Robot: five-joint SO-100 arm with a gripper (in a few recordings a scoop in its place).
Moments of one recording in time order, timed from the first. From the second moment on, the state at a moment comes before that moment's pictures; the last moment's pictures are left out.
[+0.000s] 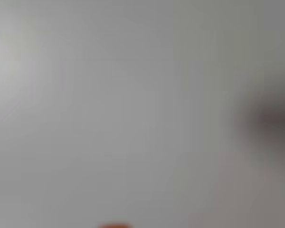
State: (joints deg) arm -38.0 83.1 94.7 62.3 117.0
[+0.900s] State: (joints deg) arm -33.3 18.7 -6.9 102.1 105.2
